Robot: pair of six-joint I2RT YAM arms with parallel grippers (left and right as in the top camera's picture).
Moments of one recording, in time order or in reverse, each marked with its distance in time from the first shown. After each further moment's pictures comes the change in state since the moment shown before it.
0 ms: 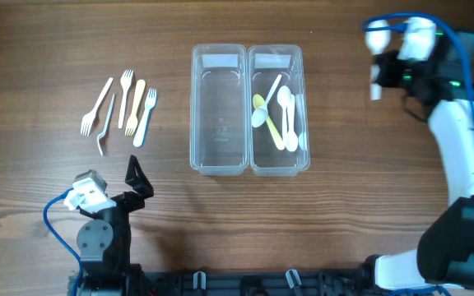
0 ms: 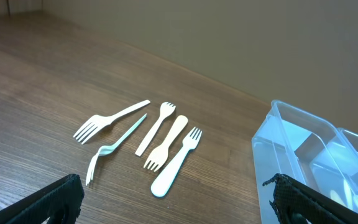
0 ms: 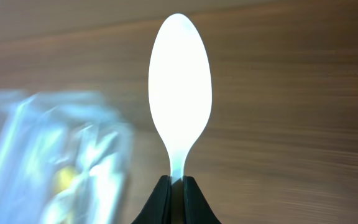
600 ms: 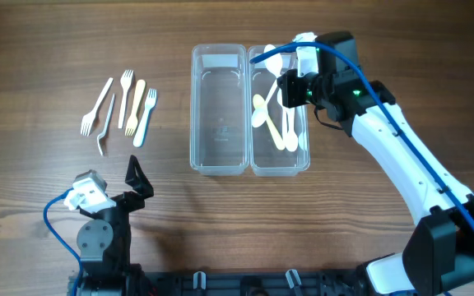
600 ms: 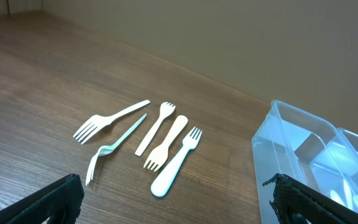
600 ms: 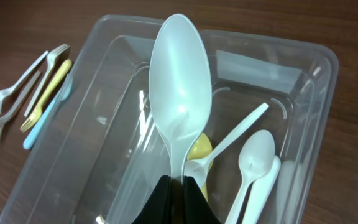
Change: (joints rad) left arm 0.000 0.000 0.000 0.000 0.000 0.000; right arm 0.454 0.000 -0.010 -0.019 0.120 0.151
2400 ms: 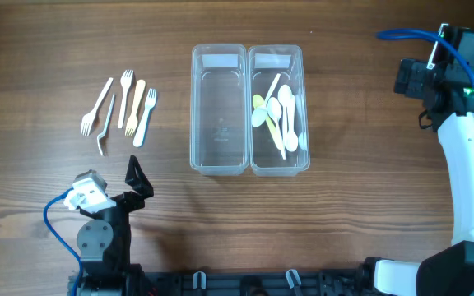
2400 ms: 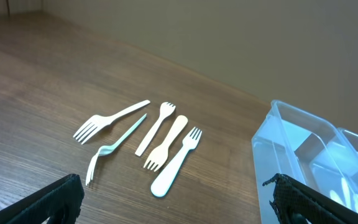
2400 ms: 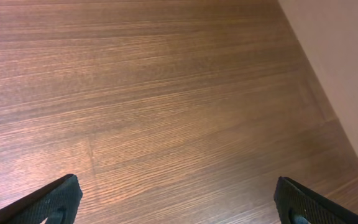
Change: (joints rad) left arm 0.000 0.000 0.000 0.000 0.000 0.000; right arm -0.470 -0.135 0.057 -0.208 0.586 -0.182
